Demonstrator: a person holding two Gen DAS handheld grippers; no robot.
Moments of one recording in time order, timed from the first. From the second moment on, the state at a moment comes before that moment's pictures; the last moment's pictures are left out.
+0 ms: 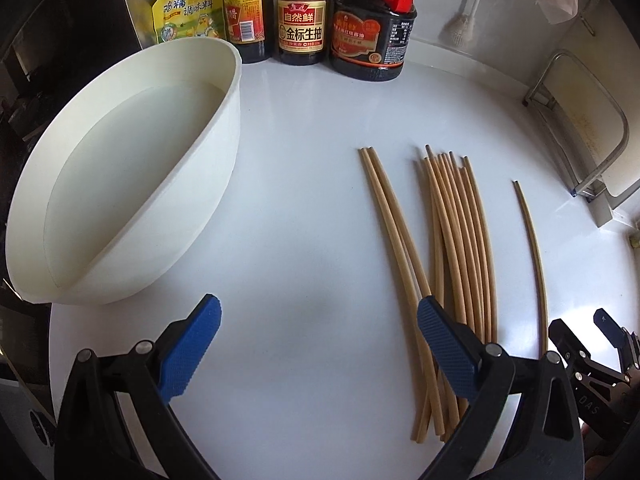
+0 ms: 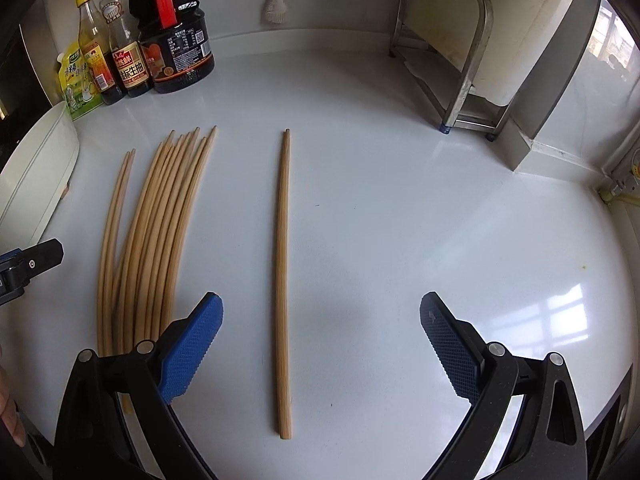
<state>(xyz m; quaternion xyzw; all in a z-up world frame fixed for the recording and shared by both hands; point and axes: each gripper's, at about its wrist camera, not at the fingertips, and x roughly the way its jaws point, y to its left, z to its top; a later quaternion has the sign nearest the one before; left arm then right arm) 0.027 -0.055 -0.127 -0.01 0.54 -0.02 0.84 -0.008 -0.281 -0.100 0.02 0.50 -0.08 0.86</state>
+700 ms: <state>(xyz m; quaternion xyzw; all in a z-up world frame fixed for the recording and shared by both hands) 0.044 -0.074 -0.156 0.01 0.57 0.00 0.82 0.008 -0.289 -0.120 0.01 0.50 -0.08 0.86</state>
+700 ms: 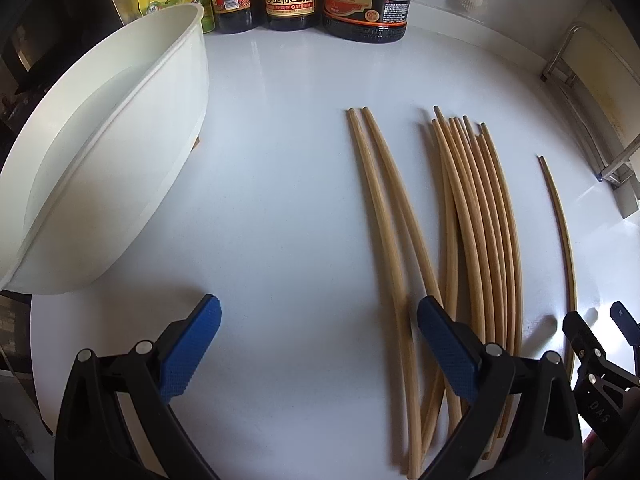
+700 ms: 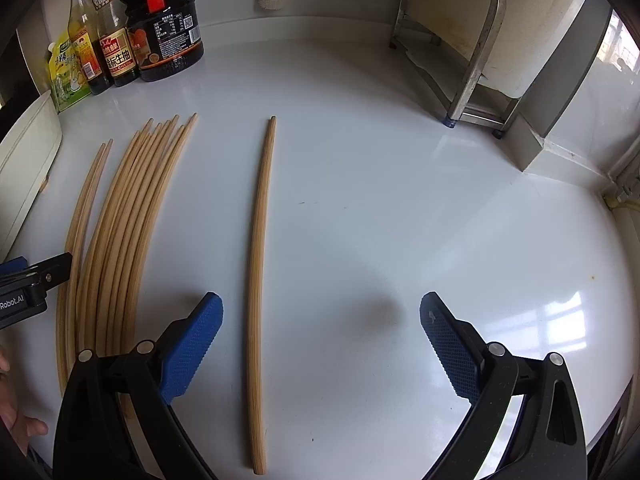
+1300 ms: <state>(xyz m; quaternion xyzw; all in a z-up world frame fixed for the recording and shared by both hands) 0.055 -0.077 -0.124 0.02 0.55 -0.03 0.83 0.010 -0.268 -0.116 -0.01 0.50 -0.03 0.87</state>
